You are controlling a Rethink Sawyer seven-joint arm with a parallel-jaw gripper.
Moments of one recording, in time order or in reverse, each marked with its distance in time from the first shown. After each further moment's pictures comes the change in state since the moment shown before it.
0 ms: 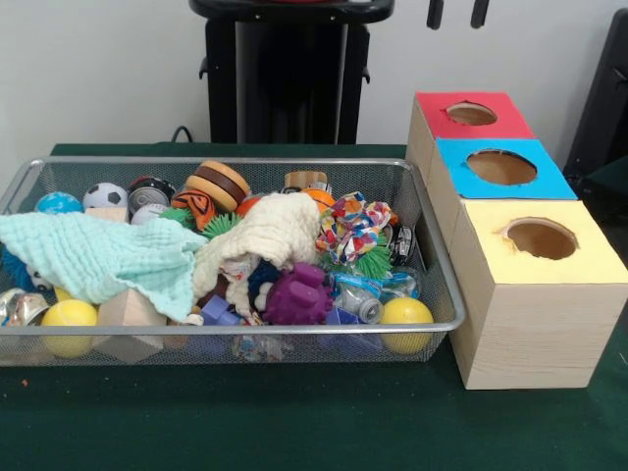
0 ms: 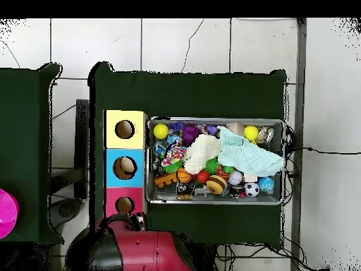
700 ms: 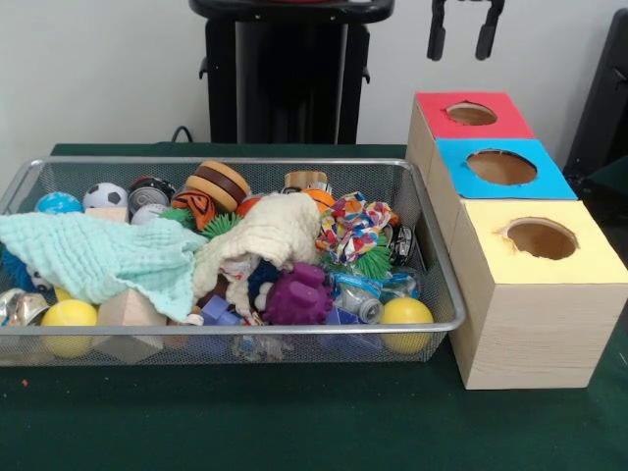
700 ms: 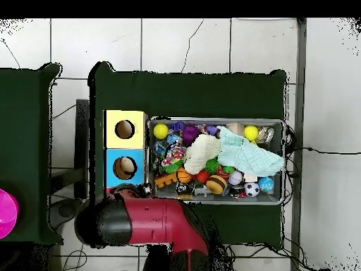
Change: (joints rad) arm -0.032 0.112 -0.008 -0.190 -0.001 0.000 0.000
